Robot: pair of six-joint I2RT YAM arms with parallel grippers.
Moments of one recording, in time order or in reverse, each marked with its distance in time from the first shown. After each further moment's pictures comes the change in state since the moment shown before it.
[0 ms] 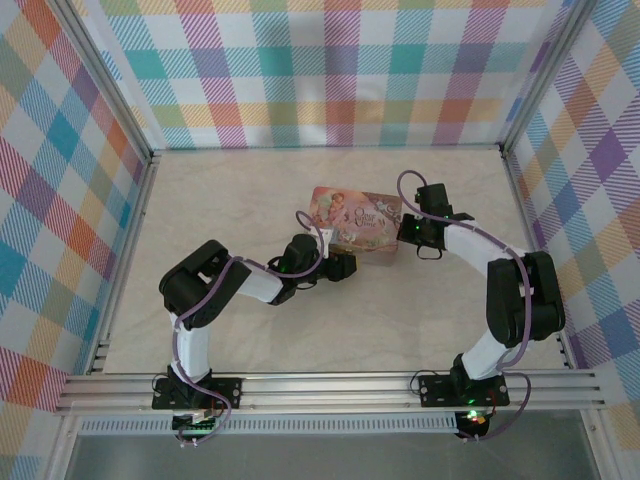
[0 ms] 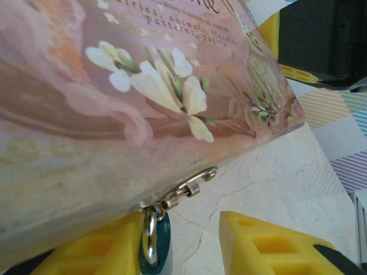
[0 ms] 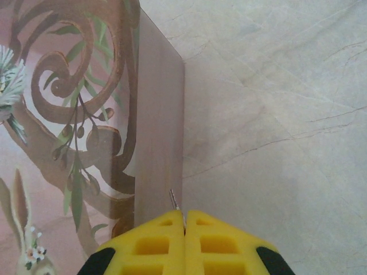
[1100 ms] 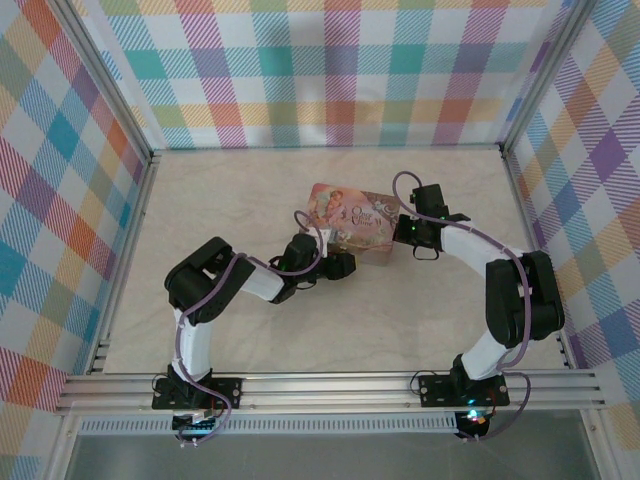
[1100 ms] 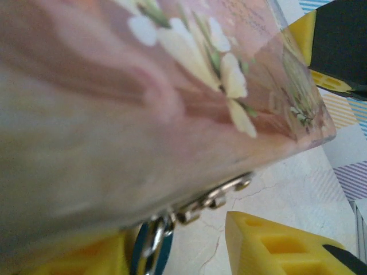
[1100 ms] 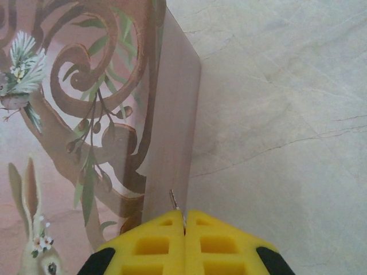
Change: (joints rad) left arm 0.027 0.040 0.006 0.009 0.008 -0.048; right arm 0.028 0.000 -0.002 0.014 -0.010 0.003
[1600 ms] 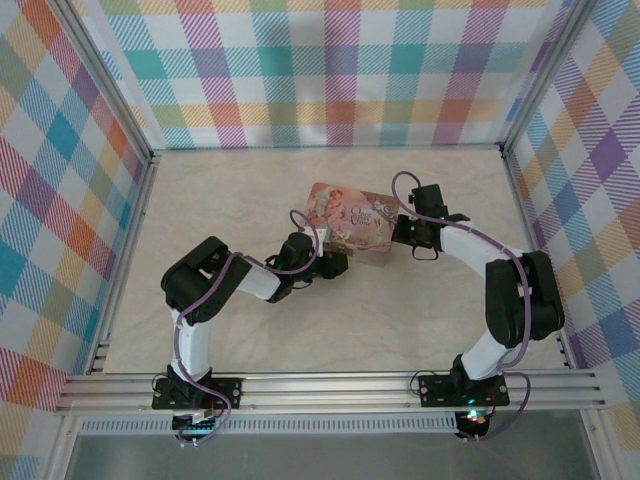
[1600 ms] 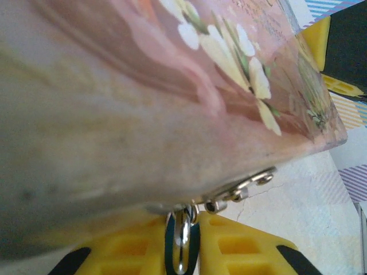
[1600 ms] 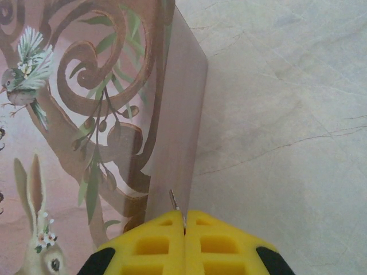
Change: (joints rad) left arm 0.023 -0.012 -0.009 -0.022 0.011 0.008; right arm 0.003 0.000 0.000 0.001 -0.012 0.000
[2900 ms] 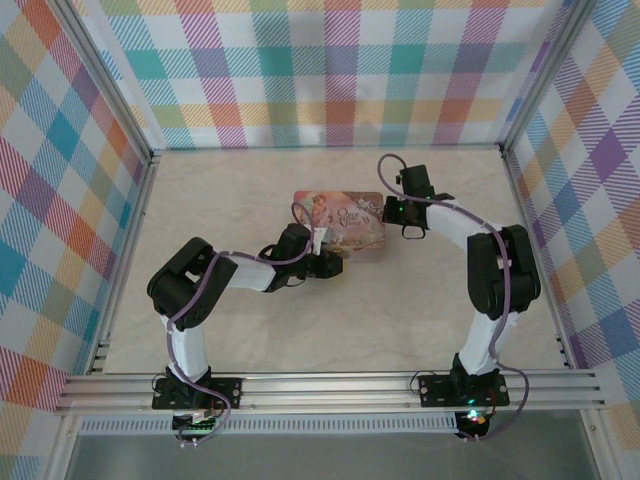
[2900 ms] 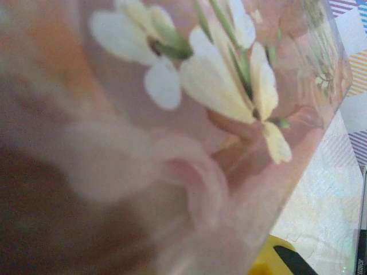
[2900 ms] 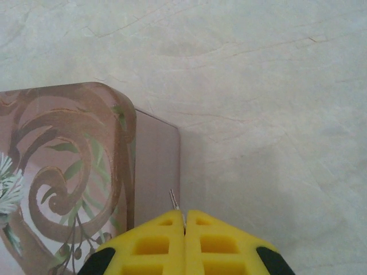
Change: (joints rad) left arm 0.035 -0.079 0.058 -0.319 0.105 0.098; right arm 0.018 0.225 0.252 0.016 0.018 -0.076
